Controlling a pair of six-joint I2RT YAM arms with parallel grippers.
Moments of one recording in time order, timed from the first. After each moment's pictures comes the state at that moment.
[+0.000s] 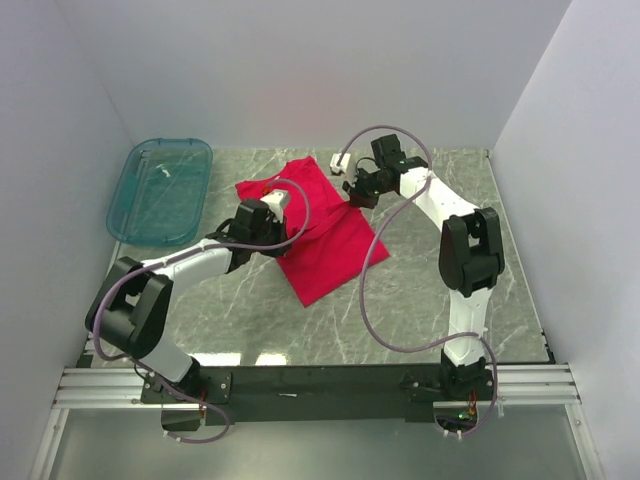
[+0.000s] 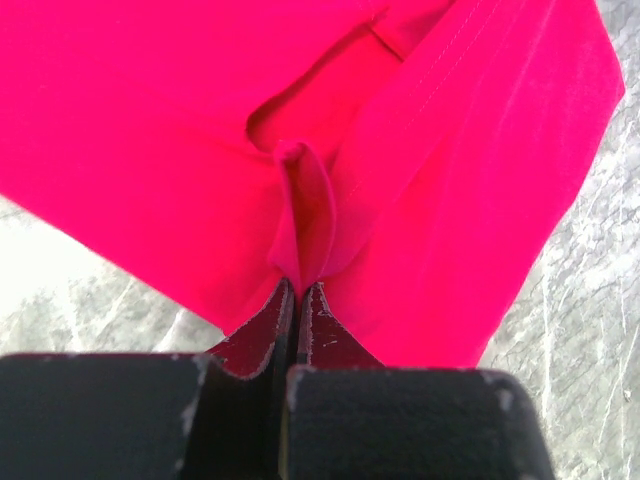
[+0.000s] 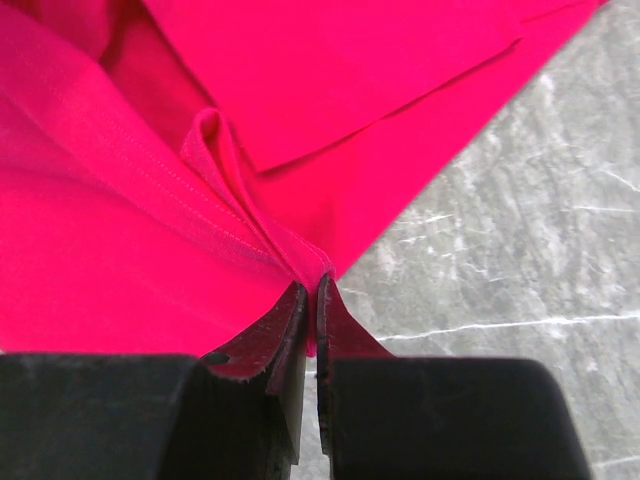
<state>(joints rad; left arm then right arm) -0.49 1.55 0.86 0.02 0.16 -0.28 0.32 2.02 1.68 -0.63 -0.53 -0.86</state>
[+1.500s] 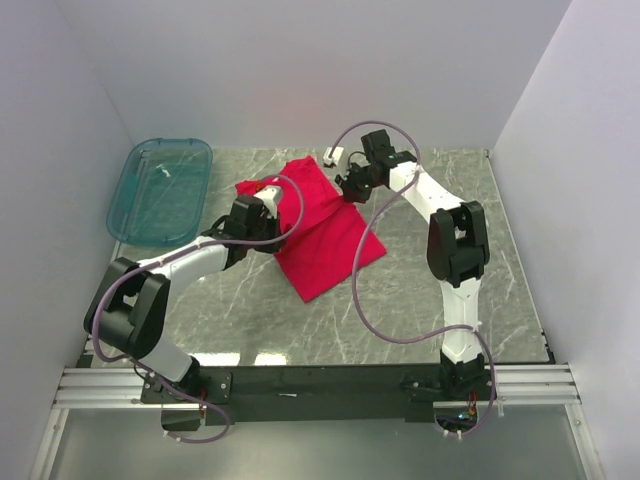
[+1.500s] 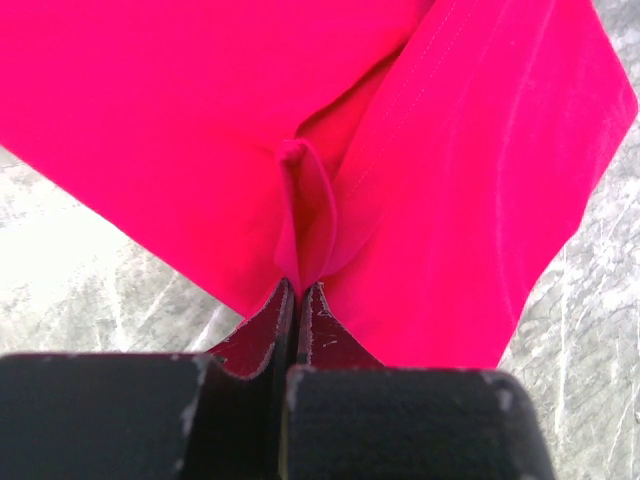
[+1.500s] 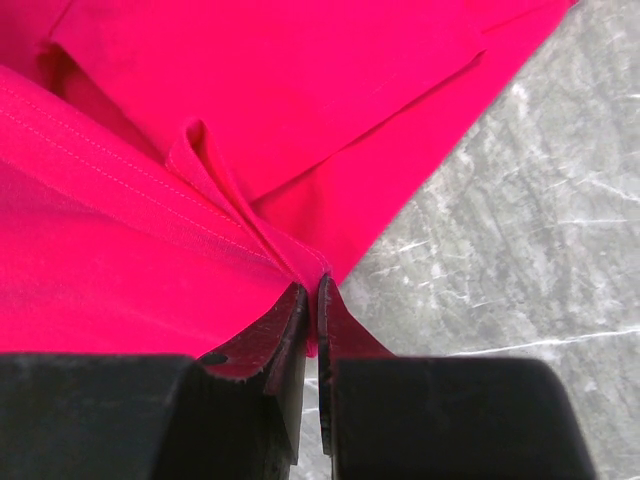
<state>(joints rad) -0.46 1.55 0.88 -0.01 0.13 -0.29 0.34 2.15 1.84 -0.65 -0.48 -0.77</state>
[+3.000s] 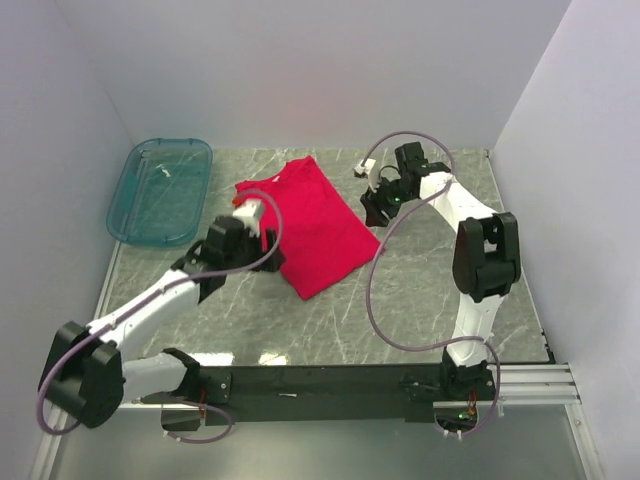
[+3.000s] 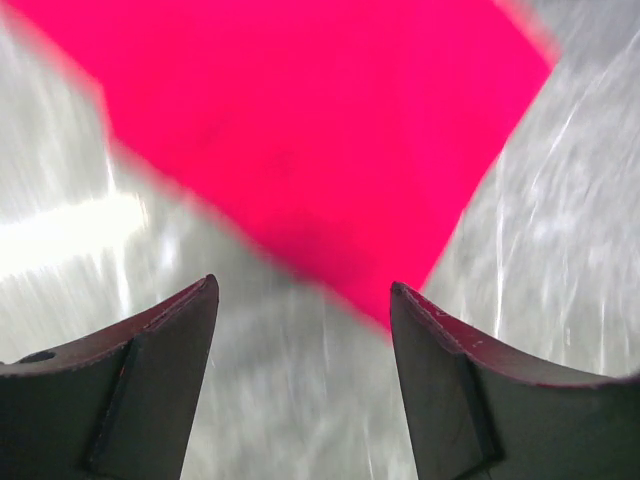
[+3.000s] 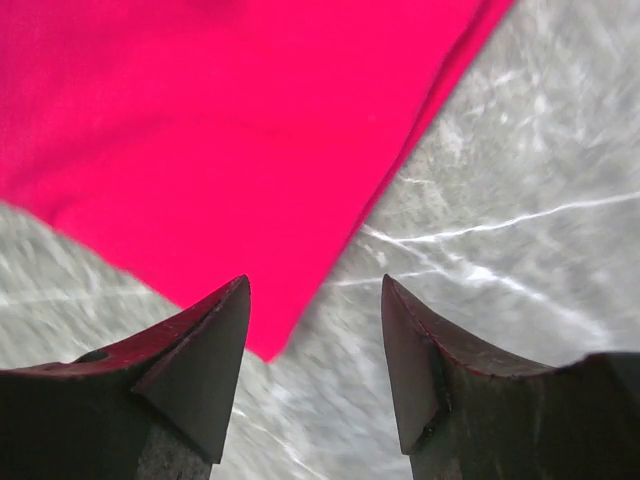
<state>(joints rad) -0.49 1.17 0.73 -0.14 0.09 -0.36 0.21 1.93 1.55 -0.71 -0.59 -0.78</state>
